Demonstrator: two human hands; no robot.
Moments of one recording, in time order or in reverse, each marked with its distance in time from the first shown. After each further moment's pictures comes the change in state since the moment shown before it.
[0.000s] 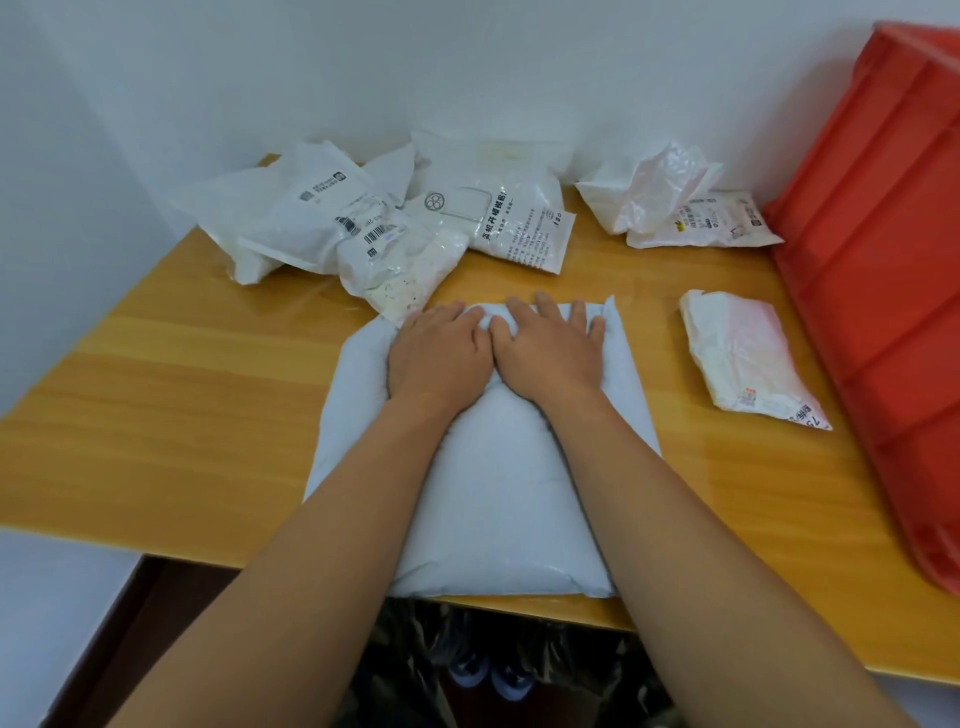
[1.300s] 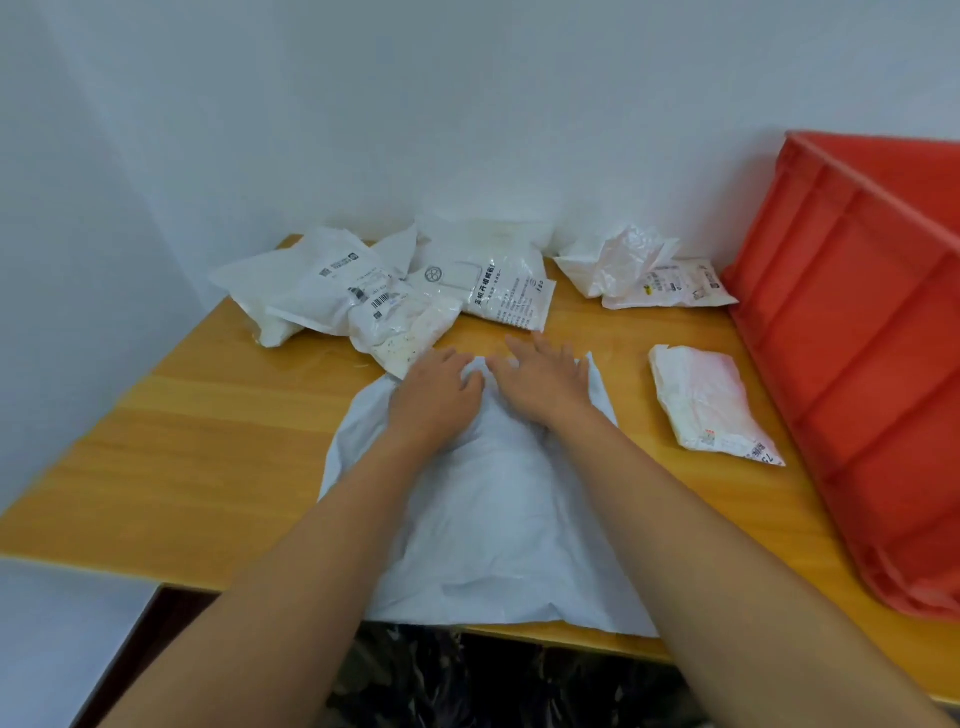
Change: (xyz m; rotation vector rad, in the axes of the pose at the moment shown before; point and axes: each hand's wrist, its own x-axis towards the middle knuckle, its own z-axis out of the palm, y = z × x) left_hand -0.004 0.010 -0.037 -0.239 -0.116 -0.081; right_hand -0.002 0.001 -0.038 0.135 -0.113 0.002
